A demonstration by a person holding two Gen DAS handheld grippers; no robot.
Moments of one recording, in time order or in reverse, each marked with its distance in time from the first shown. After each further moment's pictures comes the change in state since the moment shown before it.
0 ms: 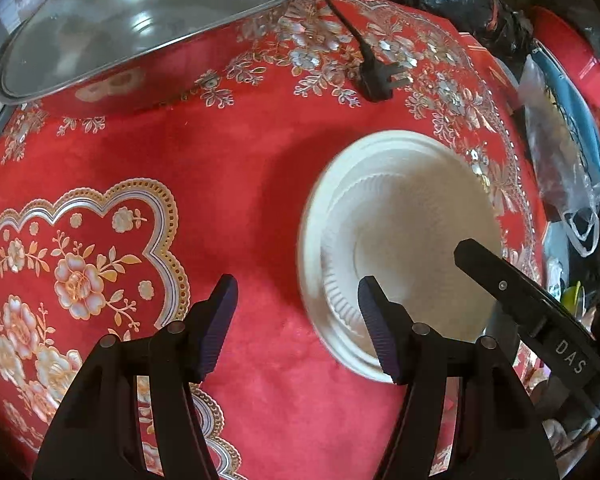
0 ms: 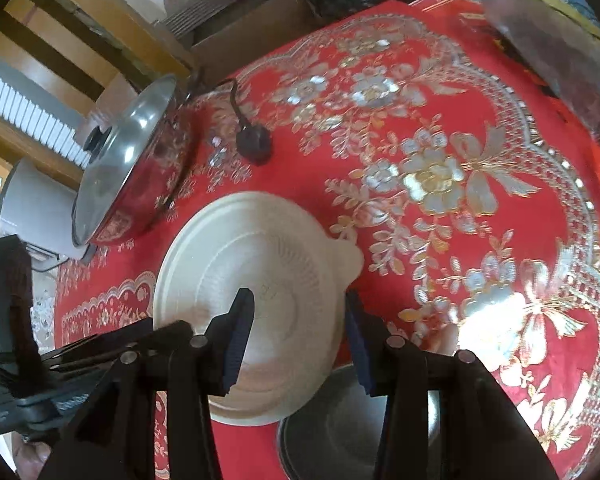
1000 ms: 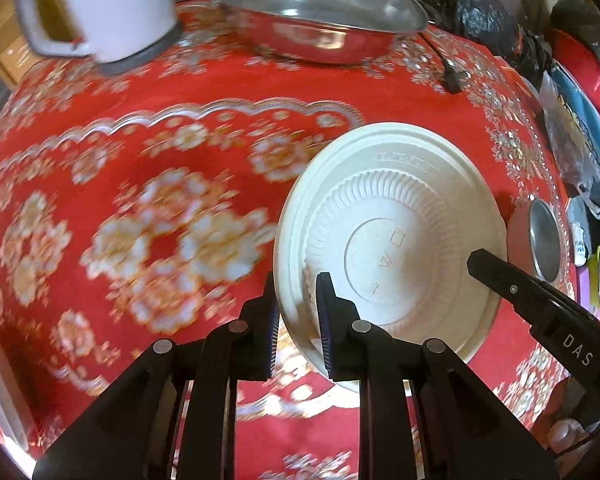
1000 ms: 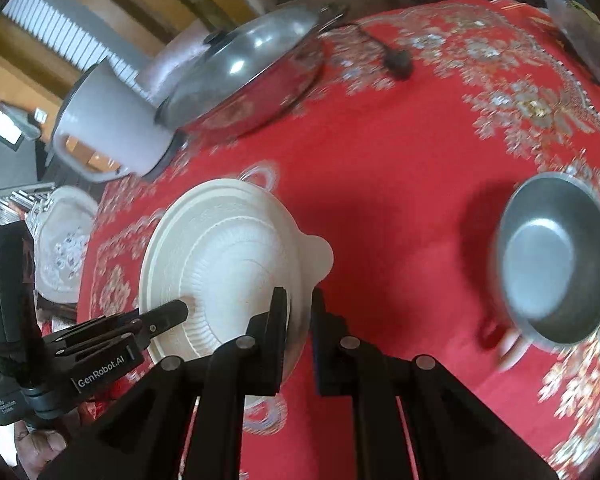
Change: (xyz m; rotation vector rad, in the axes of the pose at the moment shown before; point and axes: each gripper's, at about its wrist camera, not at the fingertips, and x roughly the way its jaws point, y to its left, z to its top) left arm -0.084 0.111 -0.127 -0.072 -0.104 0.120; right arm -0.009 0.107 -0.102 -0.130 0.061 0.140
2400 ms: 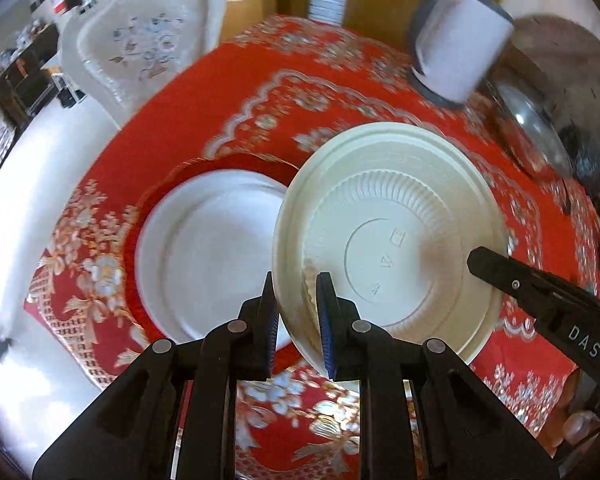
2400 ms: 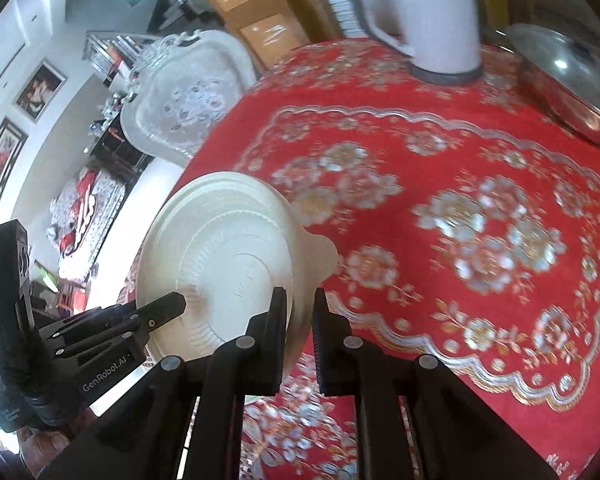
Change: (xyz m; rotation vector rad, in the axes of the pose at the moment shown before) left arm -0.144 0.280 -0.167 -0.475 -0.192 0.200; right arm 0.077 0.302 -0.101 -0.503 0.178 0.208
